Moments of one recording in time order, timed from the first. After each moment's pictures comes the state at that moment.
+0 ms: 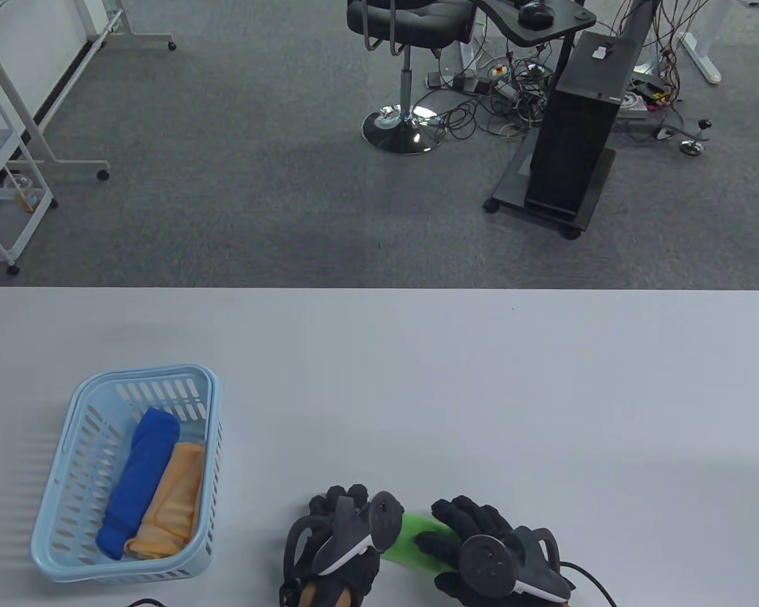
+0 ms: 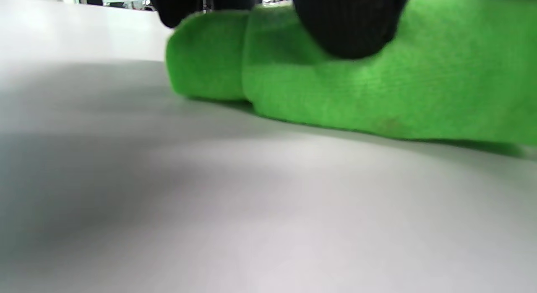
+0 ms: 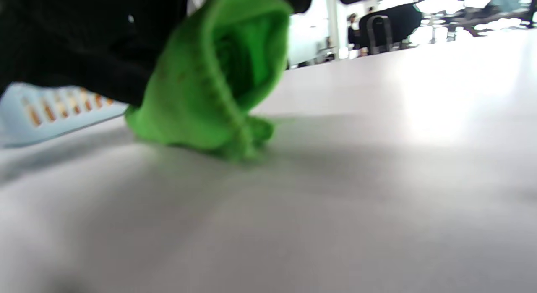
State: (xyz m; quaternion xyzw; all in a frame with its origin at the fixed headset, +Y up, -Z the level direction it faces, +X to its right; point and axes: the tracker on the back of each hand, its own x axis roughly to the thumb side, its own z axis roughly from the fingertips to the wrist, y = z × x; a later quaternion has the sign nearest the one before) left_hand -0.067 -0.766 -0.245 -0.17 -0.07 0.06 0.98; right_hand 0.126 -0.759 -0.206 0.28 0.08 0.95 0.09
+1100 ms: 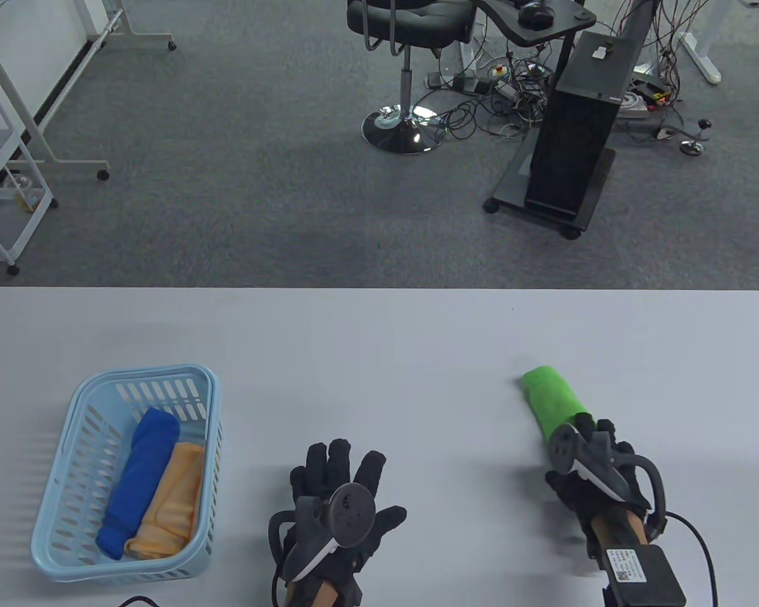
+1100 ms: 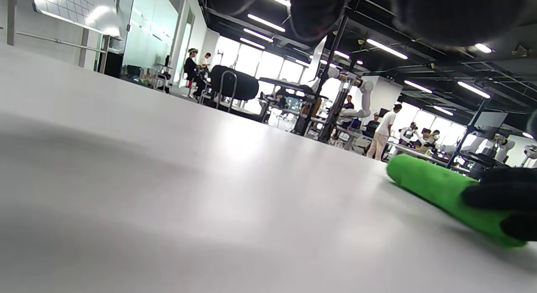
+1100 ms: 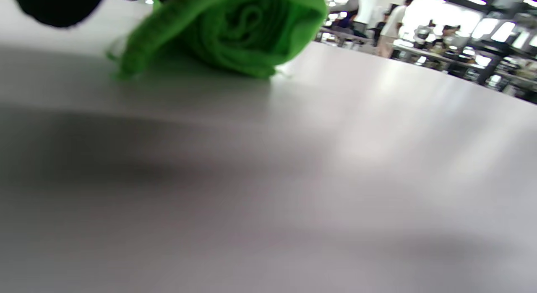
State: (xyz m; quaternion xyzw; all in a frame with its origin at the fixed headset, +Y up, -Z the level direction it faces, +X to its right) left_hand -0.088 -0.727 -0.242 -0.01 -0.06 0.16 0.99; right_hand 0.306 -0.772 -0.333 -0.13 0.13 0.98 -0.06
